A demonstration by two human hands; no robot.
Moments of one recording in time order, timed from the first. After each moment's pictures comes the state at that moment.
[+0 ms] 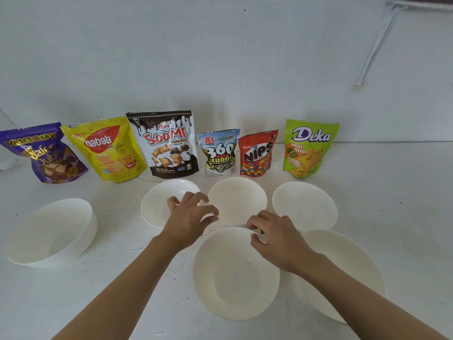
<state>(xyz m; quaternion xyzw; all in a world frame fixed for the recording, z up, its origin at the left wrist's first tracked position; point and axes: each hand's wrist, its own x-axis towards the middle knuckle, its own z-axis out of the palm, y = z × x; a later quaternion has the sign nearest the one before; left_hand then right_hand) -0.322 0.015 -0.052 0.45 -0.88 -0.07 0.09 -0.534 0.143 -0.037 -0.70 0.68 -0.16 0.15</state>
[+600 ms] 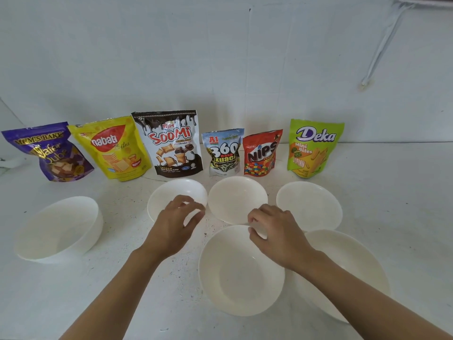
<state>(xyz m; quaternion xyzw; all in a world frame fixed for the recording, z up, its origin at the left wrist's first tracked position) -0.283 0.029 -0.043 0.48 -0.84 -0.18 0.19 -0.526 0.137 -0.034 -0.70 0.68 -0.20 0.10</state>
